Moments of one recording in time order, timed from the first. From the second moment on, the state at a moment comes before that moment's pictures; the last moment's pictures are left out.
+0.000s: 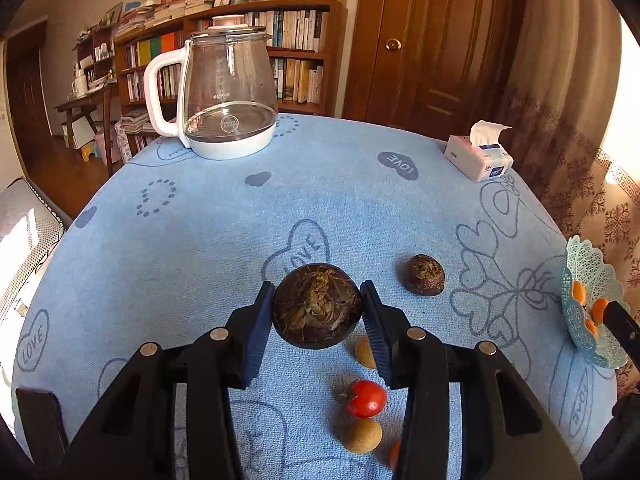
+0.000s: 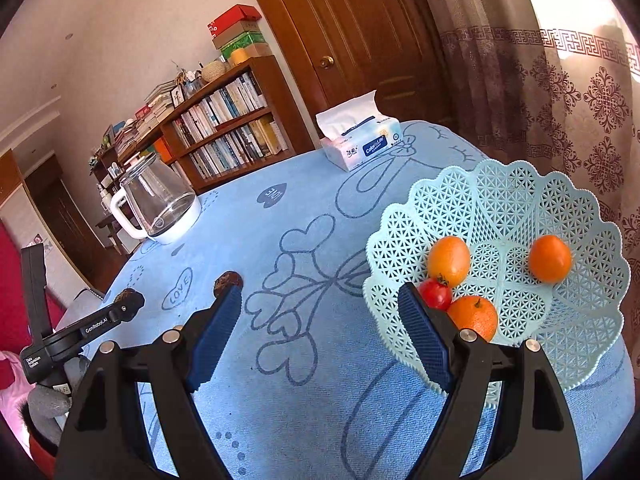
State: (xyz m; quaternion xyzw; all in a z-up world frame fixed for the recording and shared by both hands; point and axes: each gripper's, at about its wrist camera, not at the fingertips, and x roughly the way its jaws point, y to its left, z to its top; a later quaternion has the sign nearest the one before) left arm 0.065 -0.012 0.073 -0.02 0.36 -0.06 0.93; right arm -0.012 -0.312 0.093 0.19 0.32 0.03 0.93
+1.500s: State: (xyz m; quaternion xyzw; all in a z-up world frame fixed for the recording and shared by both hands) left arm 0.038 0.061 0.070 -0.08 0.34 -0.02 0.94; right arm 0.067 -0.089 0.039 -0.01 0.51 0.17 0.84
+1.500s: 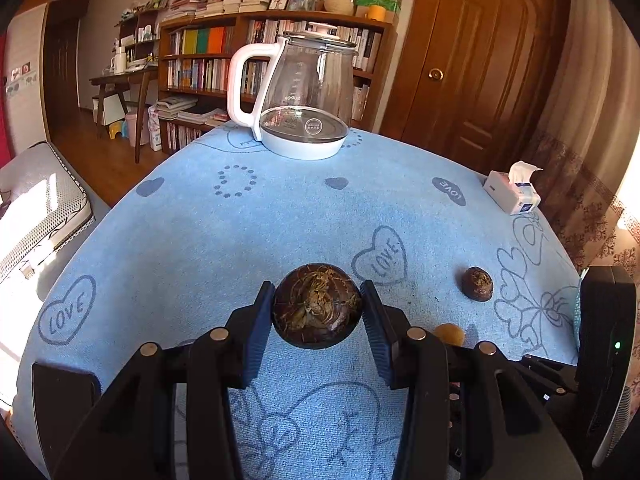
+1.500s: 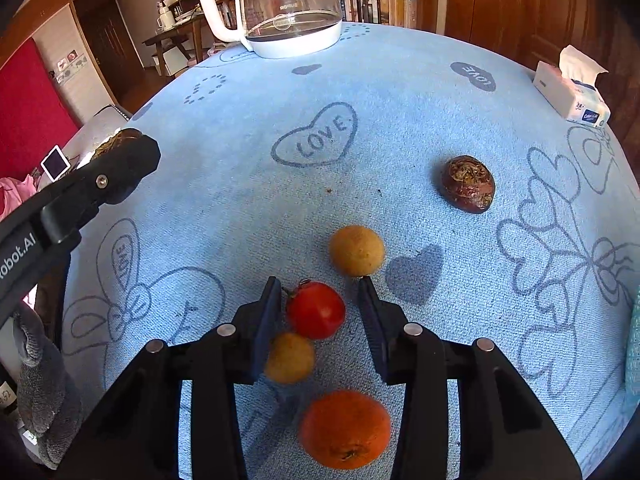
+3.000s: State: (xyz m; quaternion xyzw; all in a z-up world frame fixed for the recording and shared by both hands) left arm 0.019 0.046 0.081 -0.09 0.30 -0.07 0.95; right arm 0.005 -0.287 0.135 0.17 0.36 0.03 0.92
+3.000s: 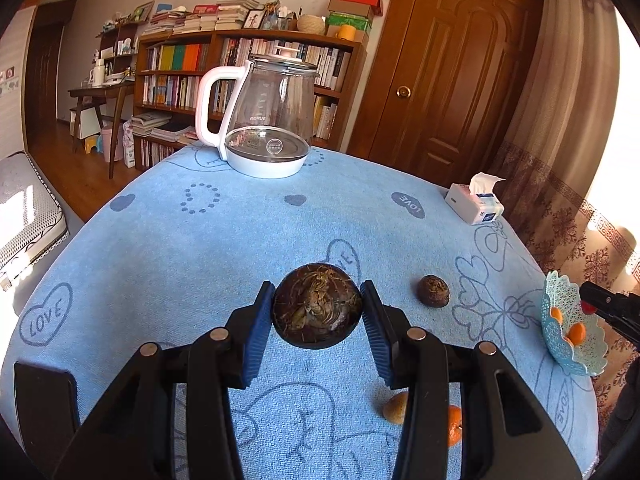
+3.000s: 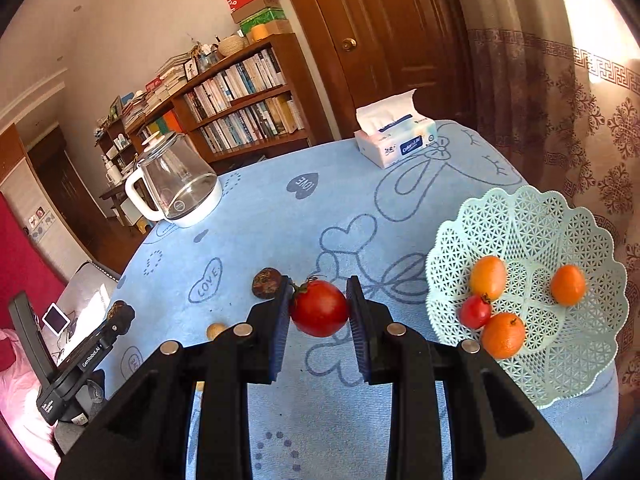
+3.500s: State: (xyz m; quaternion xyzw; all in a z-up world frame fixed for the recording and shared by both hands) left arm 0.016 0.034 0.077 -0.08 0.30 -0.07 0.95; right arm -0.034 -0.379 0.105 0.21 0.36 -0.07 0.90
